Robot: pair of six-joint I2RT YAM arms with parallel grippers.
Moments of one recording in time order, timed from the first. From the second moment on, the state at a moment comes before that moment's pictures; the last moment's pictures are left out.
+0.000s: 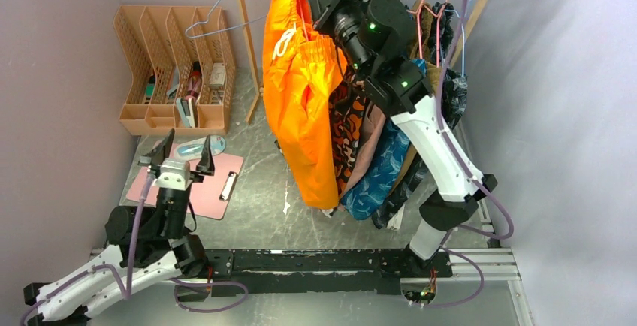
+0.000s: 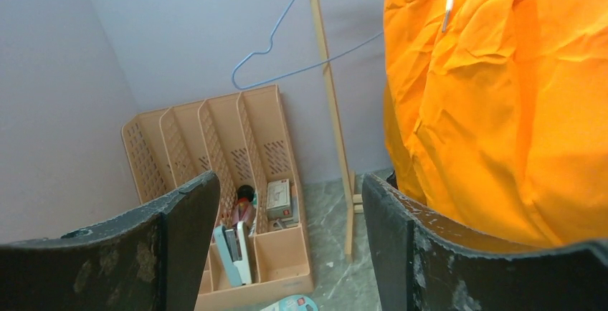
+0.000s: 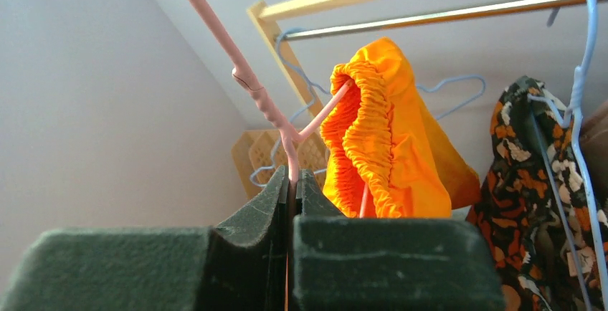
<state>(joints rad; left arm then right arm) -1.05 0.22 0.49 0.35 -0.79 0.64 0.76 1.71 2.29 -0.32 0.33 0.38</state>
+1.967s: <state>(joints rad) -0.91 0.31 0.42 0.24 -0.72 0.38 0.63 1.87 1.95 0.20 0.41 0.50</state>
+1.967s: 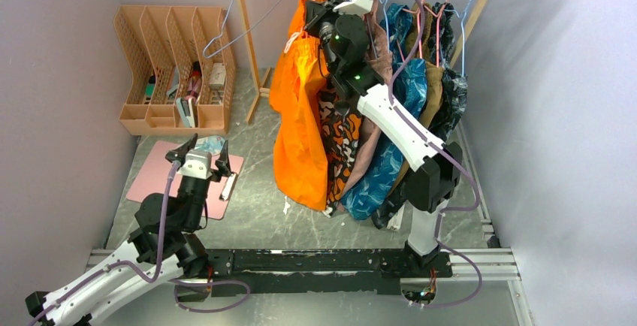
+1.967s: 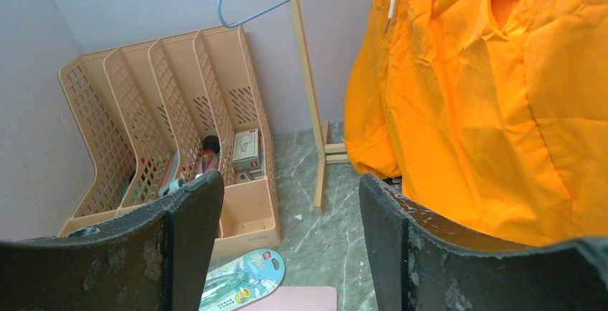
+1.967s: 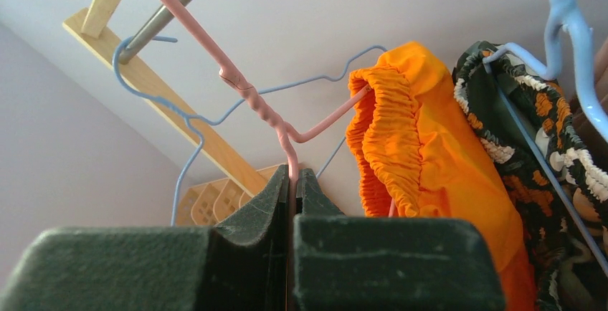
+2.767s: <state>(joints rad) -0.91 0.26 0.40 0.26 -0.69 0.39 0.63 1.88 1.83 0.52 0.39 0.49</state>
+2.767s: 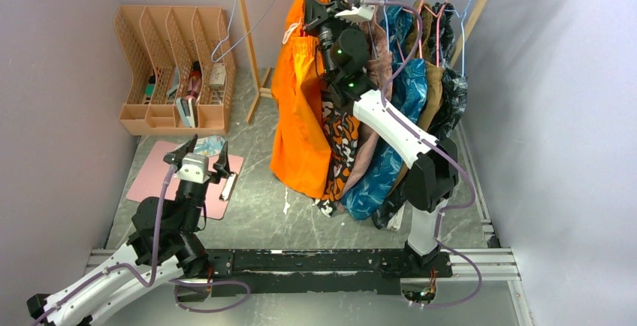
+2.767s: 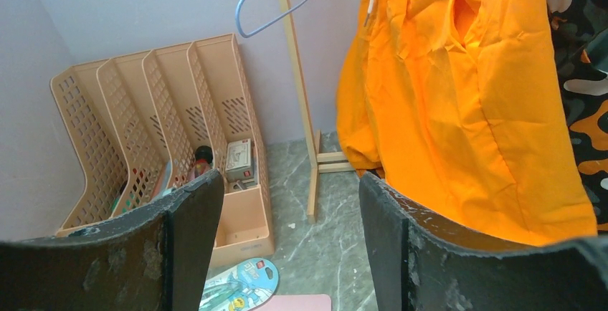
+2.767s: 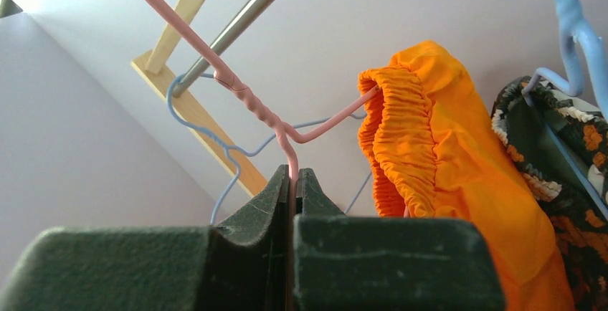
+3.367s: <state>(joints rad) -0.91 0.26 0.40 0.26 -0.67 0.39 0.62 1.89 1.82 0.60 0.38 0.51</state>
